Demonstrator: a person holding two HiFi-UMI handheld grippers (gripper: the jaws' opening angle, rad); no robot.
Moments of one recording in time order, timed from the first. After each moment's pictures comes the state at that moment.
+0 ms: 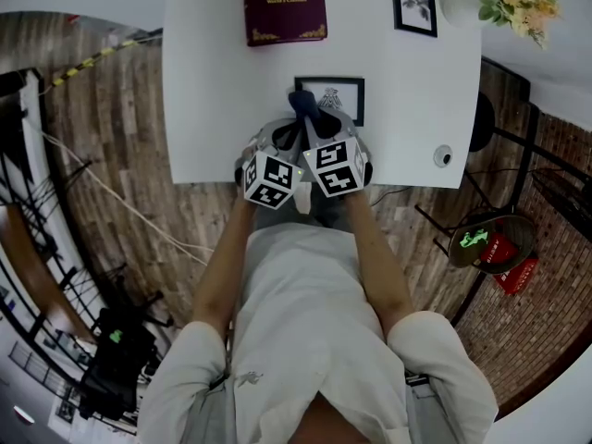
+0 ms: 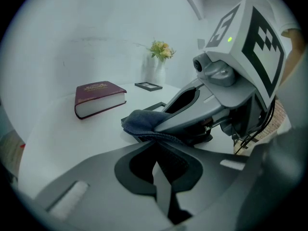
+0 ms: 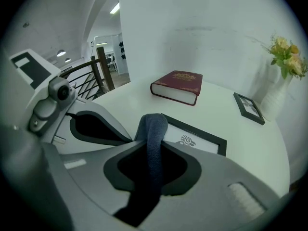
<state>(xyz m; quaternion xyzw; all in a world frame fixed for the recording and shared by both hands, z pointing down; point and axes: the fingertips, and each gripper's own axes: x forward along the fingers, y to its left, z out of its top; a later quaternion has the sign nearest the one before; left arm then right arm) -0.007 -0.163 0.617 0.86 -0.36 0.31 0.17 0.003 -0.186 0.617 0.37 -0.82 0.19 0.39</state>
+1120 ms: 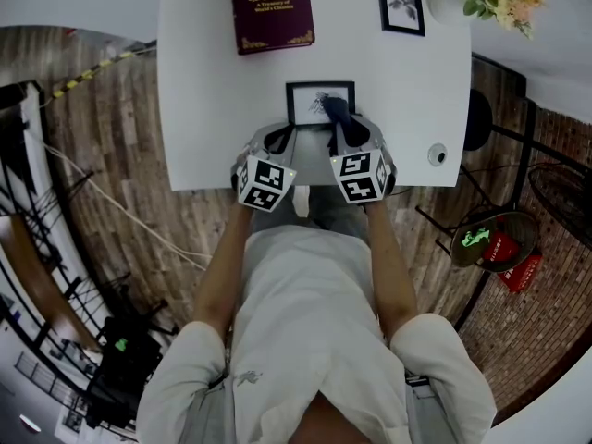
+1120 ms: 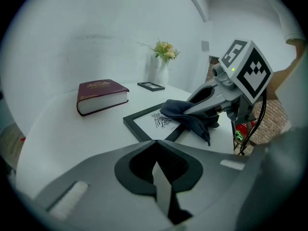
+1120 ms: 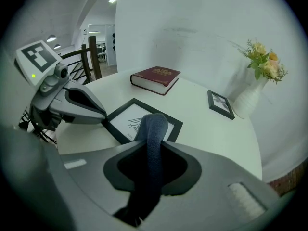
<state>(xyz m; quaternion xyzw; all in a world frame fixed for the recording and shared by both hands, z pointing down) -0.011 -0.164 0.619 0.86 -0.37 0.31 0.18 0.090 -0.183 0.614 0.43 -0.77 0.16 0.44</state>
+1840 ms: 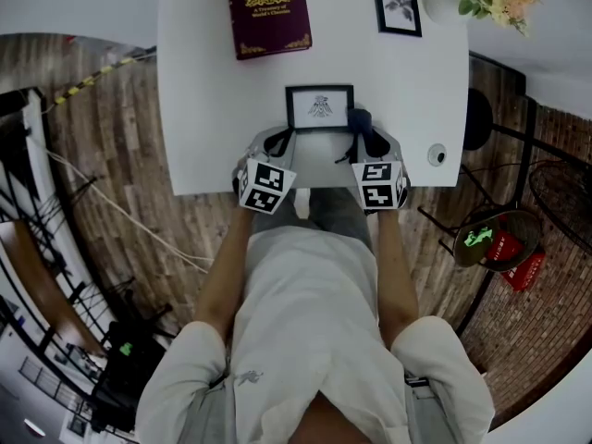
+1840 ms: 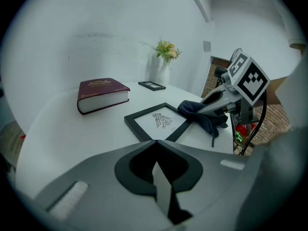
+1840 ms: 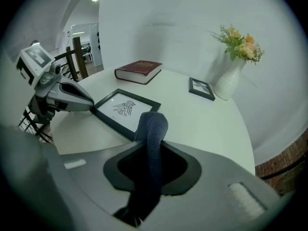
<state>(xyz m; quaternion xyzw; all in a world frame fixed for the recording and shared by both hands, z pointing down) -0.013 -0.166 0.619 0.86 -0.37 0.31 0.19 0.147 -0.165 0.622 0.49 -0.73 0.21 0.43</state>
